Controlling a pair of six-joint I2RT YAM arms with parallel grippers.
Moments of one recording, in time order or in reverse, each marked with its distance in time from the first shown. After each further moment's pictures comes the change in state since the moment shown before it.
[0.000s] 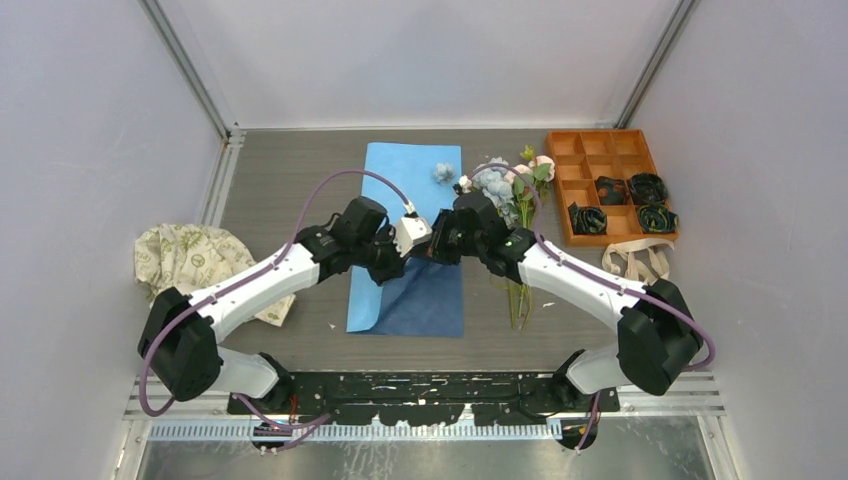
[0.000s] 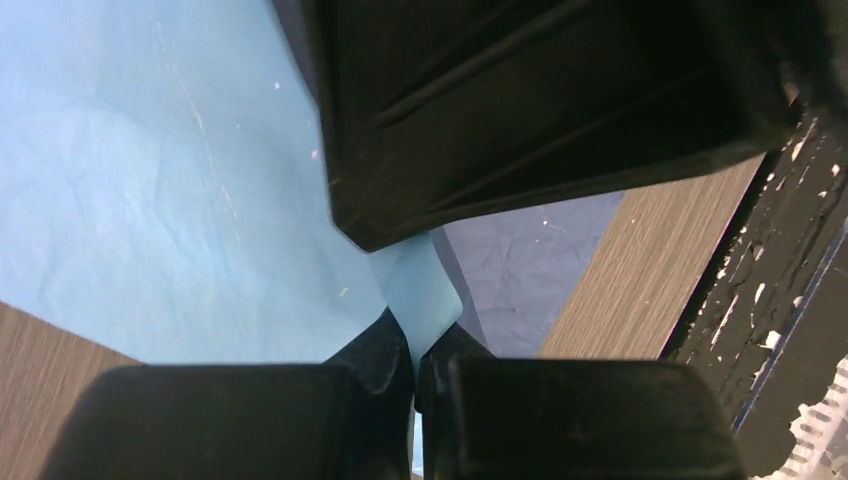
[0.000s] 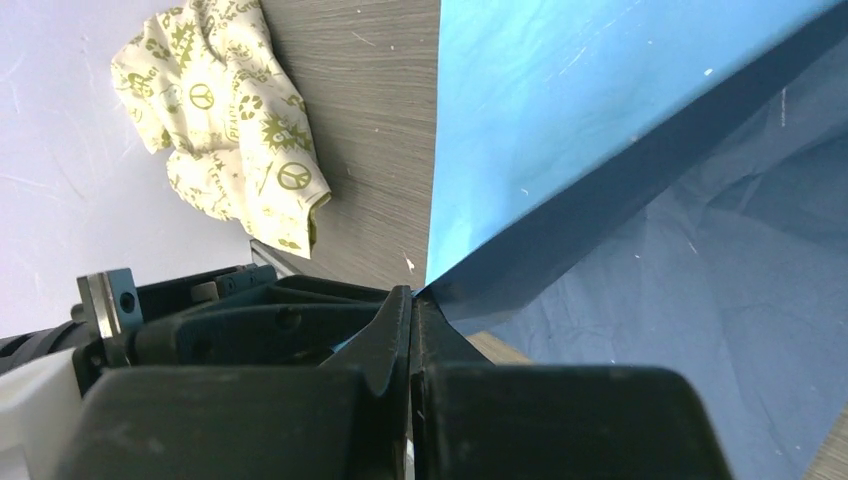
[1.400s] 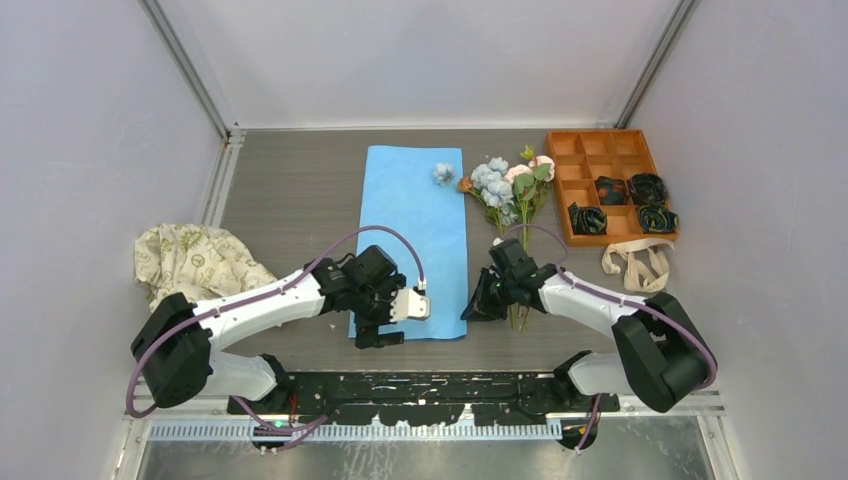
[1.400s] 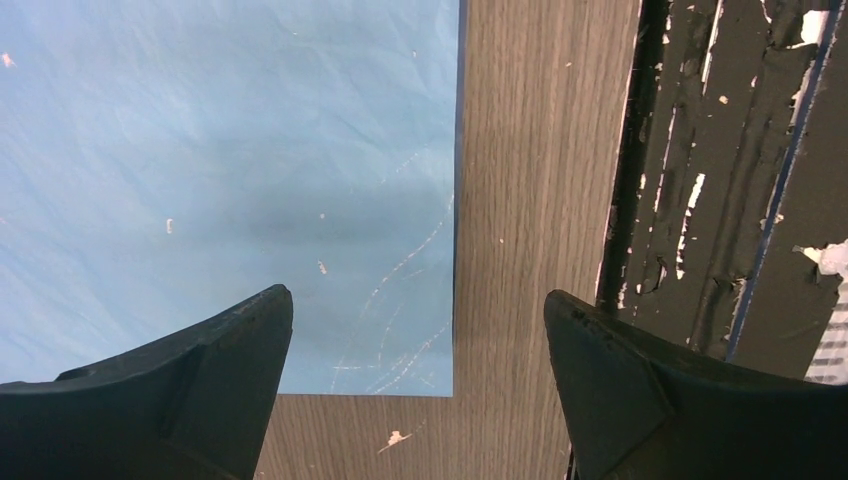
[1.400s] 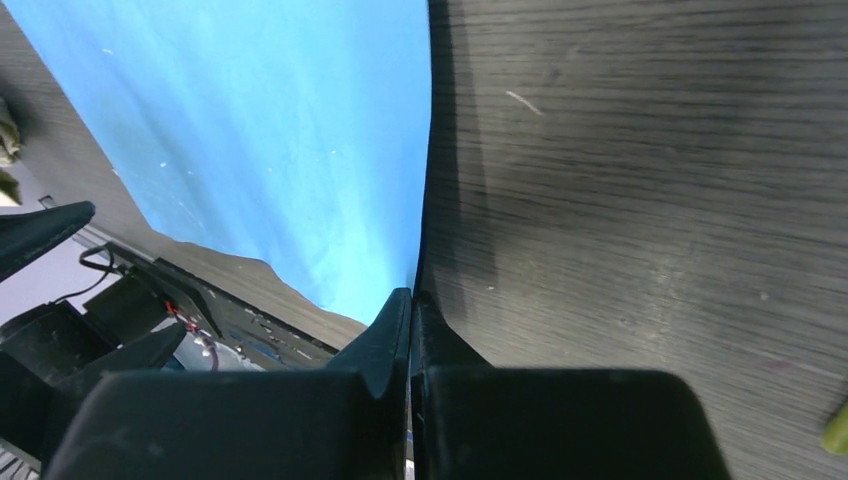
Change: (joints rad) left arm -0.177 -0.059 -0.190 -0.183 -0.011 0.343; right arm -0.175 -0.090 -0.417 -0.138 -0.150 -0.135
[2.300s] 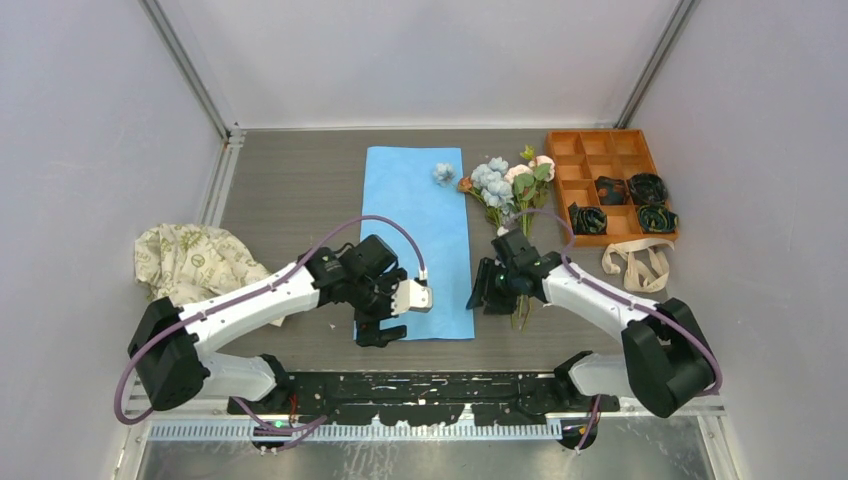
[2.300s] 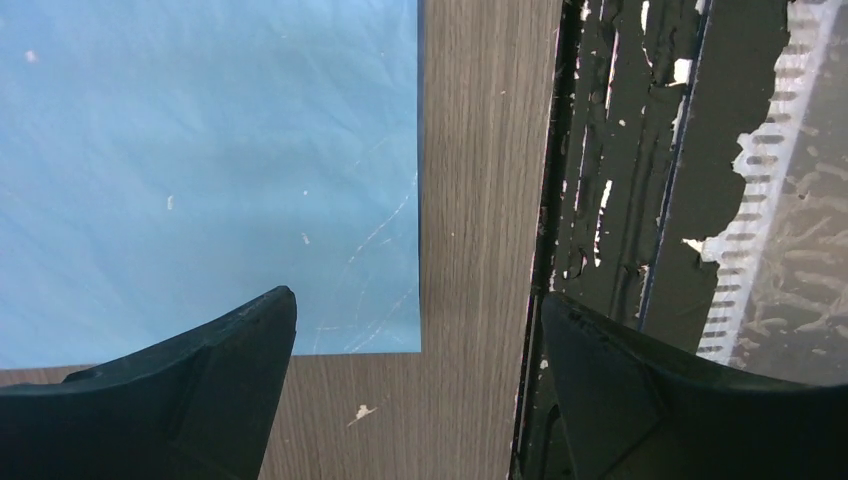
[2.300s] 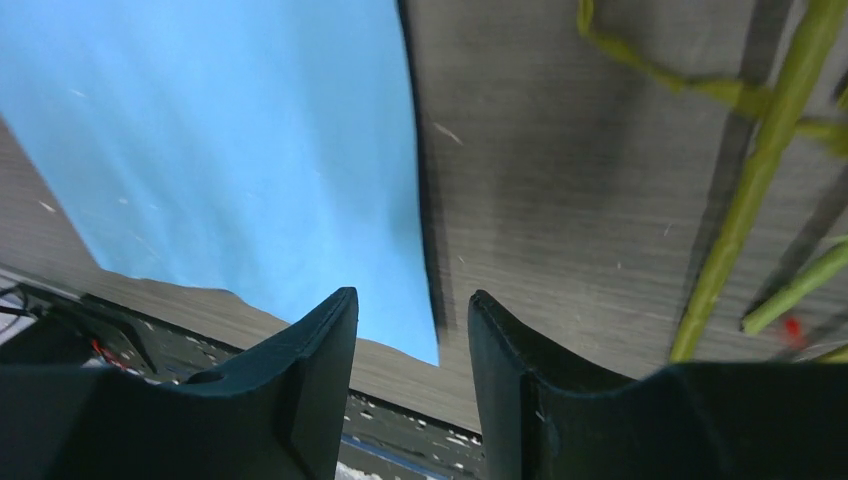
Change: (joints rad) left arm 0.024 -0.036 0.129 -0.152 0.063 -0.071; right arm -0.041 -0.036 0.144 -0.198 0.148 -0.145
